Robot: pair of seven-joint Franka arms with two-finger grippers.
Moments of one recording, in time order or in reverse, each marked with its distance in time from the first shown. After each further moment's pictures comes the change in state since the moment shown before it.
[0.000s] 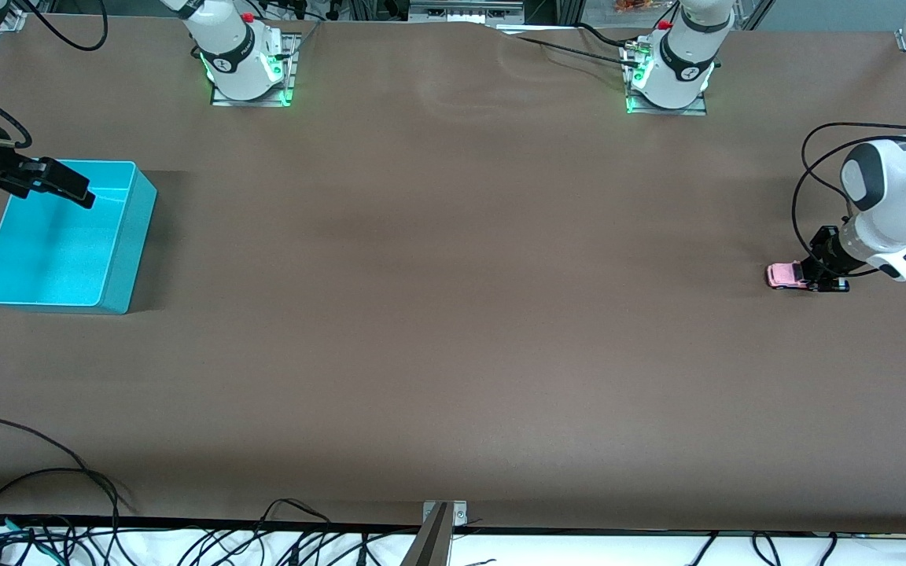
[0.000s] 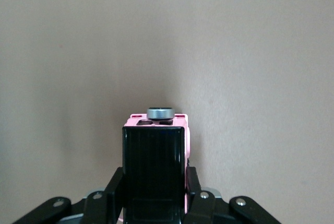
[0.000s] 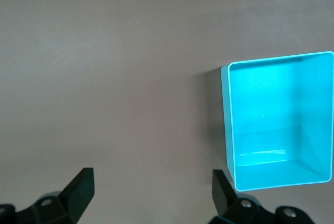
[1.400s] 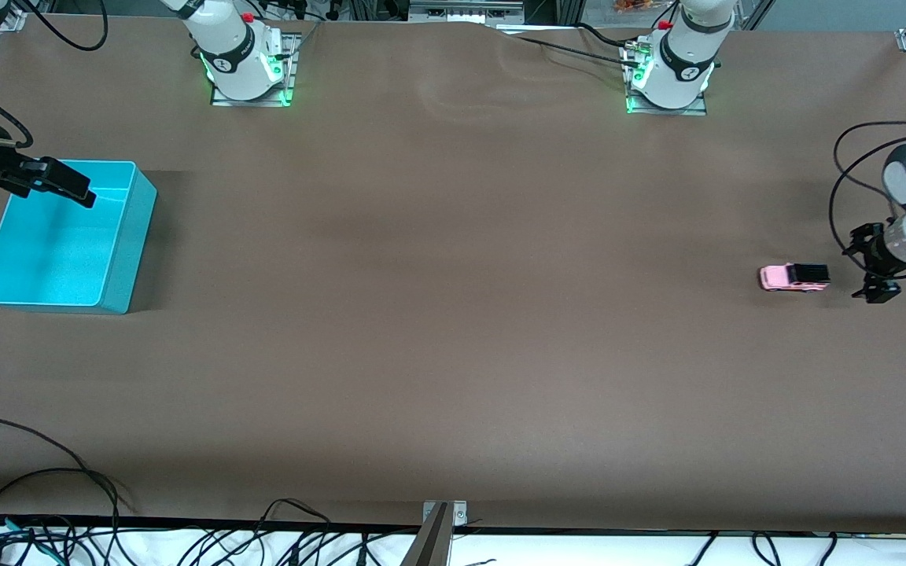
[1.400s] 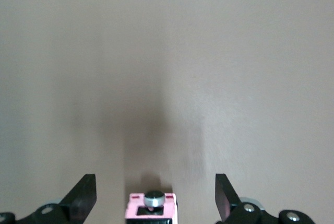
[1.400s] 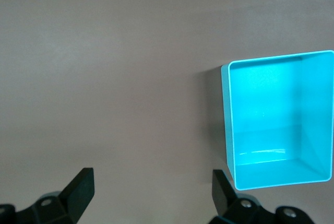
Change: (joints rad) left arm 0.037 -0.044 -0.003 0.115 -0.001 -0.149 0.044; right arm 0.001 0.000 0.001 0.000 0.000 -0.005 0.000
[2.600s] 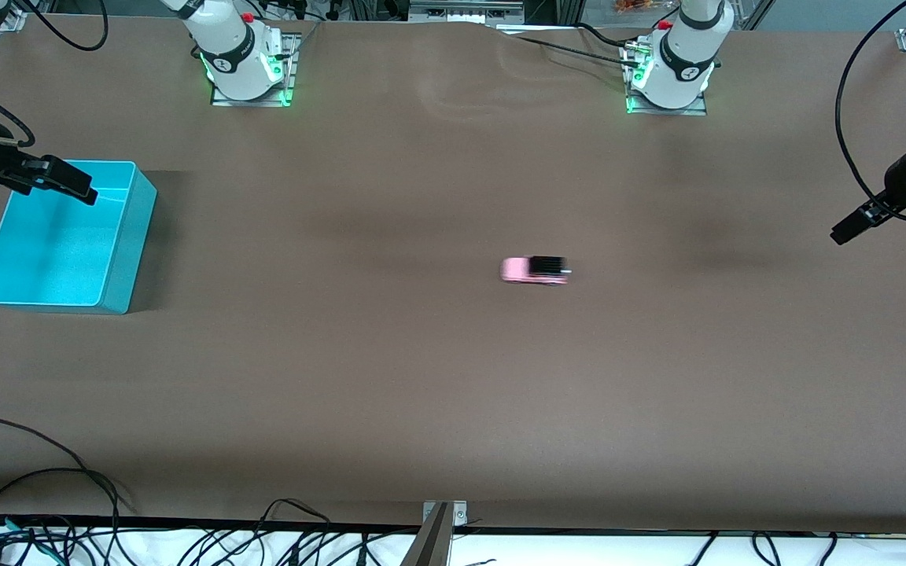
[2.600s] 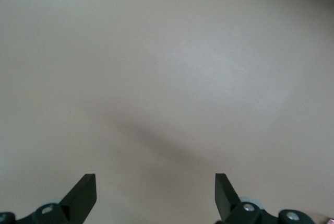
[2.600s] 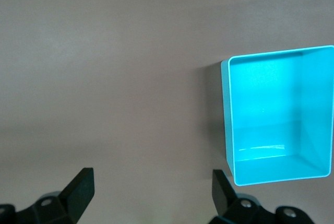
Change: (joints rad) left arm -0.623 -0.414 0.256 0.188 -0.195 -0.604 0.876; right arm 0.000 0.000 0.000 0.000 0.000 -0.017 0.000
